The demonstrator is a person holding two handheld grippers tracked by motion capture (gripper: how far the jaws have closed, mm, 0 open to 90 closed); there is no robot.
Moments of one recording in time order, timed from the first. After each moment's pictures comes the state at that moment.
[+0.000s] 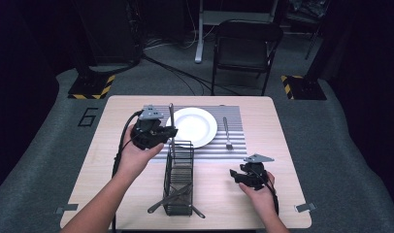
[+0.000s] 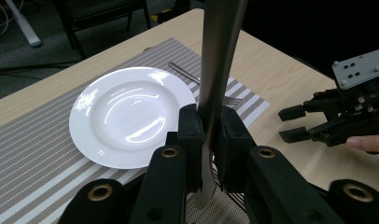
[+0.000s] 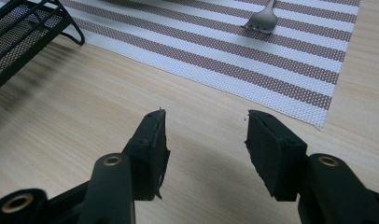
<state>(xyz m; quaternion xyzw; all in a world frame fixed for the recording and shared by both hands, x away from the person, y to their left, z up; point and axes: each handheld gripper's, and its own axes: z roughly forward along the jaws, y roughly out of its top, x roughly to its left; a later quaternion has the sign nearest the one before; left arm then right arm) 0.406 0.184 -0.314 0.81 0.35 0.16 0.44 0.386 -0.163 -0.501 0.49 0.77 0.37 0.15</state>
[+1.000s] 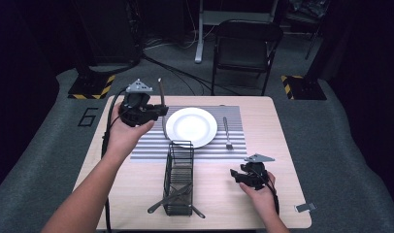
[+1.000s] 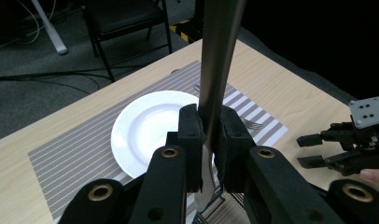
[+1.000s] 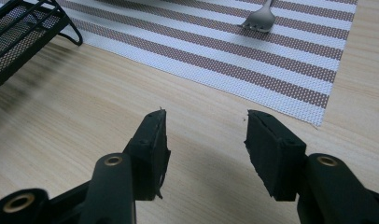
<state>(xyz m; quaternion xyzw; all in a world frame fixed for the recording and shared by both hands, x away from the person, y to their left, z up) 0.432 0.204 -0.263 0.80 0.37 0.18 0.44 0.386 -0.165 -0.501 0.49 0.77 0.37 0.15</state>
